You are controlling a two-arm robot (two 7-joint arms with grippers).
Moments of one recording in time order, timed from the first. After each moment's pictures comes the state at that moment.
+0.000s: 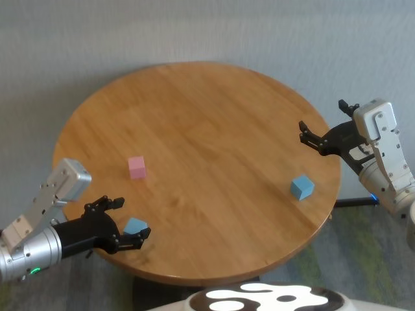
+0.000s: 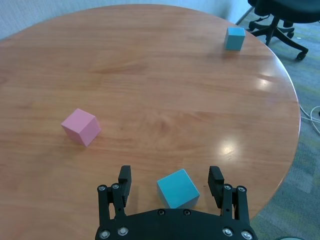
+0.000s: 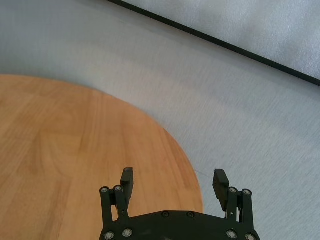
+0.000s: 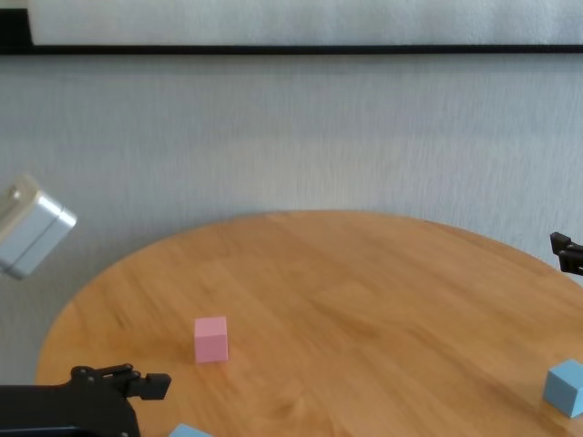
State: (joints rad) left arm -0.13 0.66 0.49 -1.55 -0.35 0.14 -0.54; right arm 0.20 0.60 -0.45 -1.41 0.25 -0.12 -0.03
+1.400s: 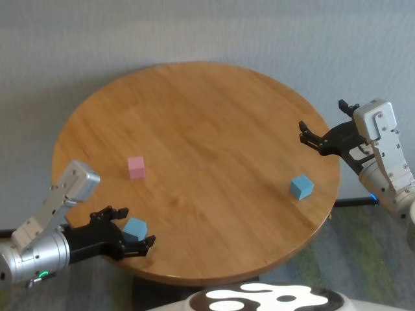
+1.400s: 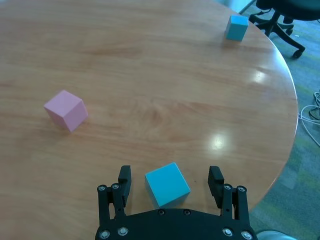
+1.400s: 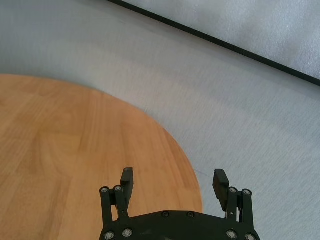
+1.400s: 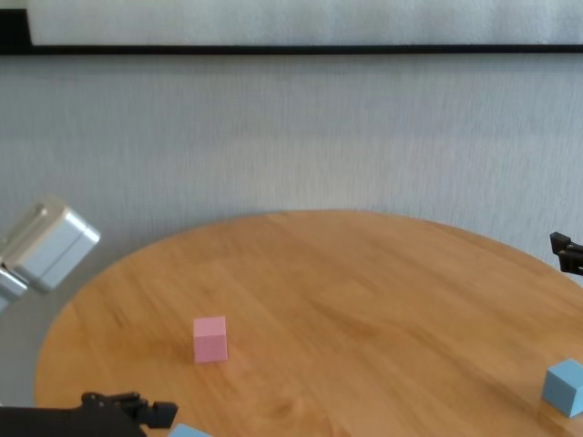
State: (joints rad) left arm -0.12 0.62 0.48 -1.56 -0.37 0.24 -0.55; right arm 0.20 0.60 -0.45 -1.41 0.25 -0.12 -0.03
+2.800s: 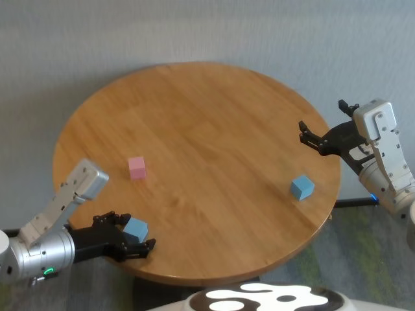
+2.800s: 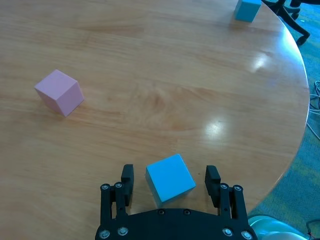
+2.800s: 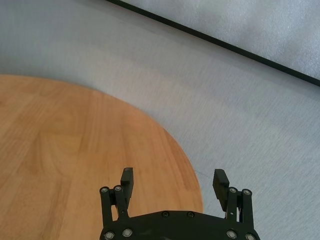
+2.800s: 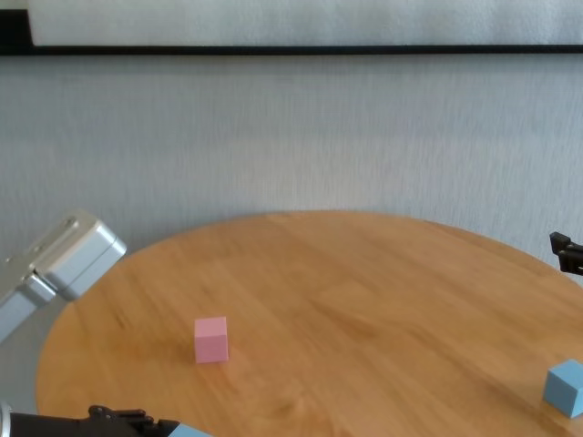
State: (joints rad) left arm -0.17 0.62 0.52 -1.53 -0.37 0.34 -0.55; right arm 0.20 0.60 -0.45 -1.41 0.25 -0.12 -0.03
